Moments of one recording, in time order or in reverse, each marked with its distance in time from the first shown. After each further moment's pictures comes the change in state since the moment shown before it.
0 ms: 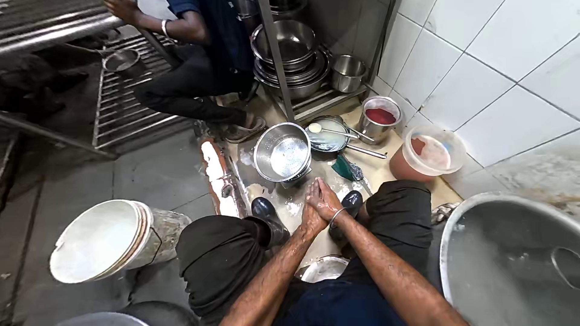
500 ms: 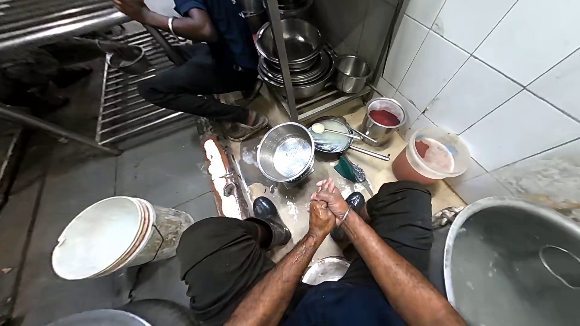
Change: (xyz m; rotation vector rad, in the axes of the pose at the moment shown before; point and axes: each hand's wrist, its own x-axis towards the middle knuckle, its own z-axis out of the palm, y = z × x) left_hand 0.020 -0.018 0.044 -0.493 0.672 0.213; right_hand -0.012 0.026 0.016 1.037 -0.116 -0.156
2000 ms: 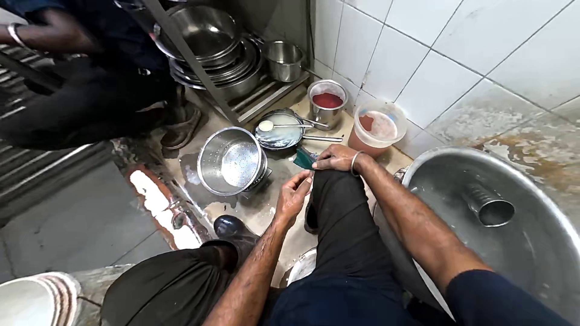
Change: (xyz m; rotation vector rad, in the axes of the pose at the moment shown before) left_hand 0.044 0.065 0.011 -0.479 -0.506 -0.418; right_hand -0.002 -0.149 -0.138 -1.378 -0.150 -0.015
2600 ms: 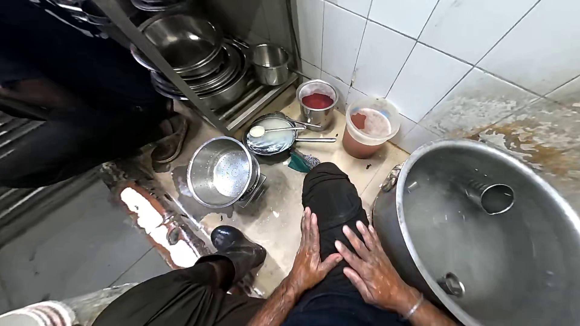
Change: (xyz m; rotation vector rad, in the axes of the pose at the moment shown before) left_hand -0.082 -0.117 0.022 0.626 -0.168 0.569; right_hand -0.197 -0.007 0.224 -0.270 0.664 -0.104
